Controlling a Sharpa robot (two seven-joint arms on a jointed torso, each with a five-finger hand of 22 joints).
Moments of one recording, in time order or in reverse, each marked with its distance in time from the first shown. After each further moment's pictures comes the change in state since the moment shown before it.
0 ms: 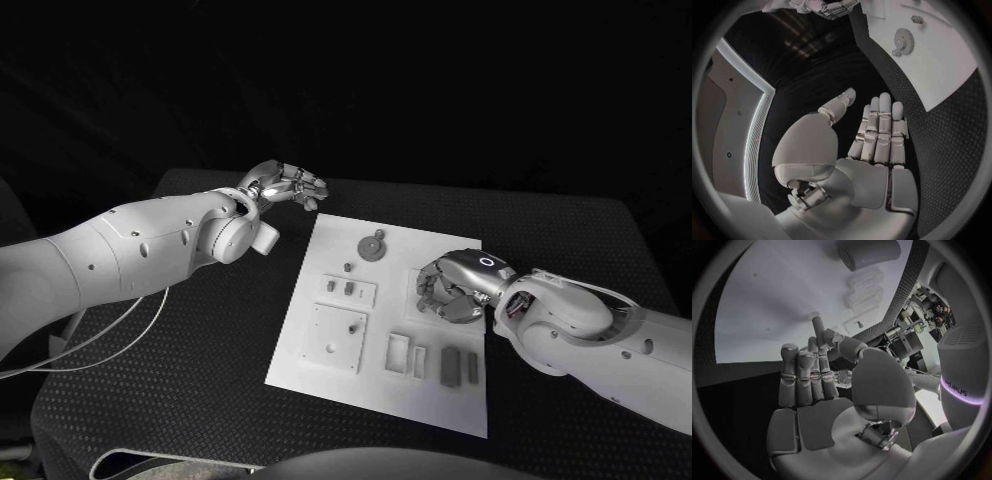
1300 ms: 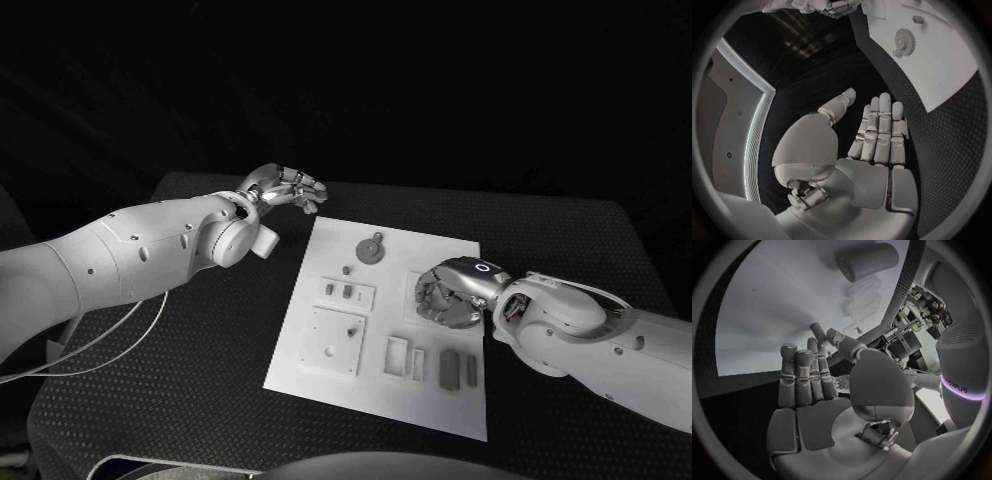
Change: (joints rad) left arm 0.001 0.004 0.000 0.000 -0.001 0.000 0.001; left_hand 0.000 0.000 0.000 0.000 0.000 0.000 0.000 0.000 0.000 0.000 0.000 0.000 0.001 0.000 0.000 0.000 -0.004 0.000 0.000 0.000 0.004 -0.002; right arm 0.010 0.018 -0.026 -0.045 0.043 0.046 0.040; right_hand 0.000 -0.020 -0.183 0.021 0.005 -0.064 0.021 -0.020 -0.012 -0.036 0.025 0.008 -0.014 -0.029 0.028 -0.009 -0.004 -0.001 -0.030 0.016 -0.031 0.000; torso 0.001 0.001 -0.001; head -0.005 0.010
